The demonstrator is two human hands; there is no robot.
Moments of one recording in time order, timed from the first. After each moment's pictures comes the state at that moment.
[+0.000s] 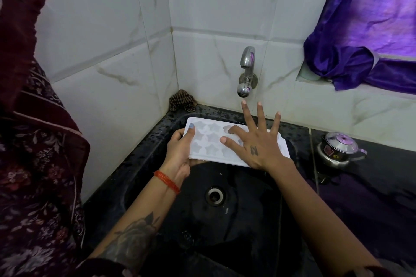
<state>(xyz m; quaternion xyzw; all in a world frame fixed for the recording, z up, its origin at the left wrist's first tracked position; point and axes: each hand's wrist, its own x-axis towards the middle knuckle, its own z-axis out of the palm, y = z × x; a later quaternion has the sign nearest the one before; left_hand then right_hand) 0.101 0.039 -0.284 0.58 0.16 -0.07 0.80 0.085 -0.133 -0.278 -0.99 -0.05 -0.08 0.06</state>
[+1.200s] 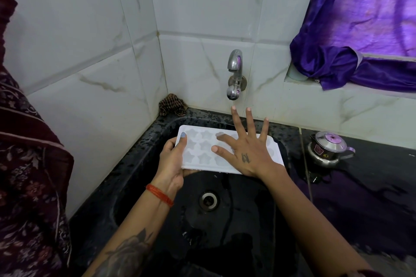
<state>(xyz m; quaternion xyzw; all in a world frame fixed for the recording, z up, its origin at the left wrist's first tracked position) 0.101 0.033 -0.293 0.58 0.16 -0.07 0.79 0.085 -0.136 -0.286 -0.99 -0.07 -0.10 0.08</state>
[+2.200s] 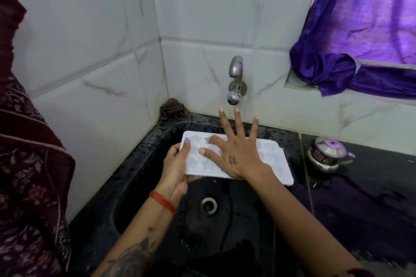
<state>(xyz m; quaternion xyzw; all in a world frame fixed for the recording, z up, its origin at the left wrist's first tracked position) 0.092 0.028 -0.289 0.56 0.15 -0.07 0.81 0.090 -0.109 -0.275 -0.99 -0.08 -0.10 0.02</state>
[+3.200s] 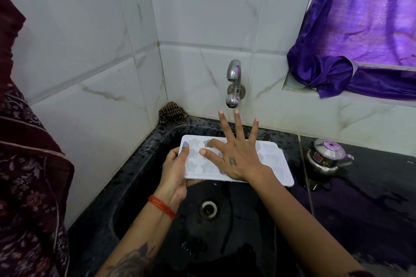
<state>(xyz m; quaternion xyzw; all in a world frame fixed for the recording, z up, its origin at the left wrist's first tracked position) 0.091 0.028 -0.286 0.57 0.15 -0.08 0.81 0.091 -0.111 -0.271 -0.99 -0.08 -0.10 0.06</state>
